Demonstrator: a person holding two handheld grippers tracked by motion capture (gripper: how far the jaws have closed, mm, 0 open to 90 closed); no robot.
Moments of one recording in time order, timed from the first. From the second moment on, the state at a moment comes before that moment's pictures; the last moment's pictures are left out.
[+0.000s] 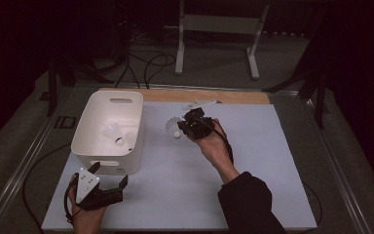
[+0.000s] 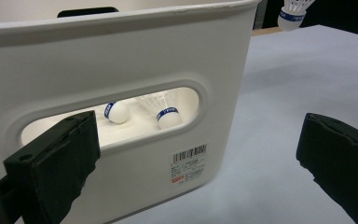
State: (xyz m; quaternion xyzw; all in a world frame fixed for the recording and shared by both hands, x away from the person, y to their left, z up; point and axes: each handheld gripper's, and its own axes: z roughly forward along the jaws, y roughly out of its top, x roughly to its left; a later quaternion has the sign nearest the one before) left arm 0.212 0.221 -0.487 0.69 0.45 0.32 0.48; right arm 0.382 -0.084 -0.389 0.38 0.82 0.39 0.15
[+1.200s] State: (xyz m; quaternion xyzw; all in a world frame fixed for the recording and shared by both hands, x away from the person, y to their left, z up) left arm 0.212 0.221 -0.487 0.69 0.45 0.32 0.48; right arm 0.394 -0.077 -0.375 0.39 0.81 0.41 0.15
